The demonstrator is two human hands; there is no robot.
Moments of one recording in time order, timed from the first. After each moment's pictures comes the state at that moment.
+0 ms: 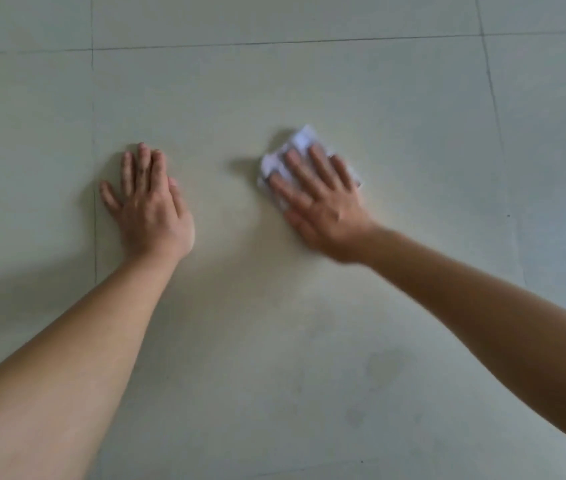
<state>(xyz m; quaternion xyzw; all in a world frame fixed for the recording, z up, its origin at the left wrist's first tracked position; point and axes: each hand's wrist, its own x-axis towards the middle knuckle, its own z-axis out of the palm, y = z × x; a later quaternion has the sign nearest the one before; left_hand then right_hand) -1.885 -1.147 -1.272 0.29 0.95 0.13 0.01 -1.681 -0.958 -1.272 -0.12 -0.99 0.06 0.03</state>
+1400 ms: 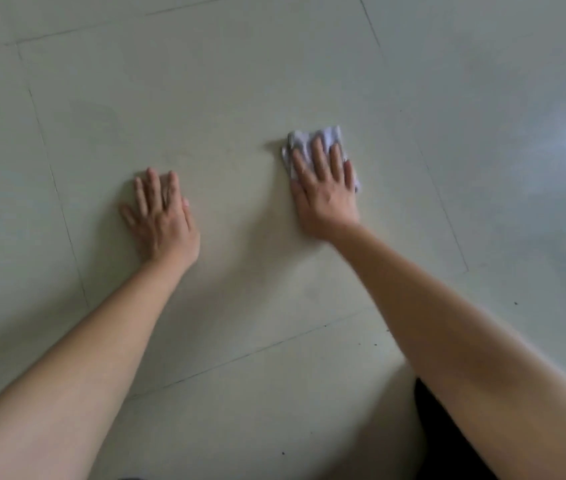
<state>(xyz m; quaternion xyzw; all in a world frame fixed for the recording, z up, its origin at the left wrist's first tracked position) -1.767 -1.200 -1.253 0.40 0.91 0.08 0.11 -1.555 -1.043 -1.248 -0.46 -0.88 0.15 0.01</state>
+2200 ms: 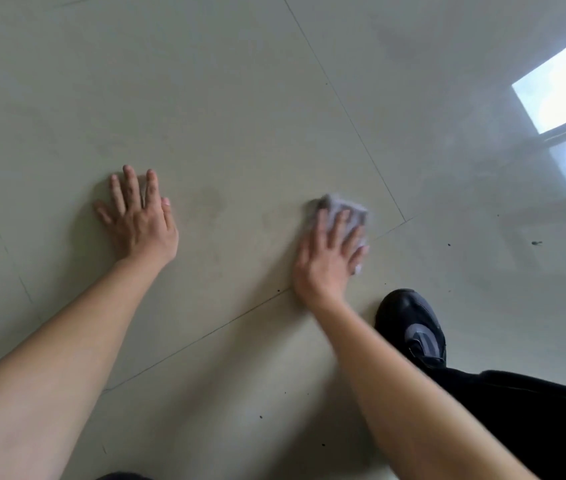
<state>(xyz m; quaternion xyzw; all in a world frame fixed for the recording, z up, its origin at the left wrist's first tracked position) -1.727 -1.199 -1.256 0.47 0.87 0.07 0.13 -1.453 -1.176 -1.246 -0.73 -0.65 0.21 -0.01</state>
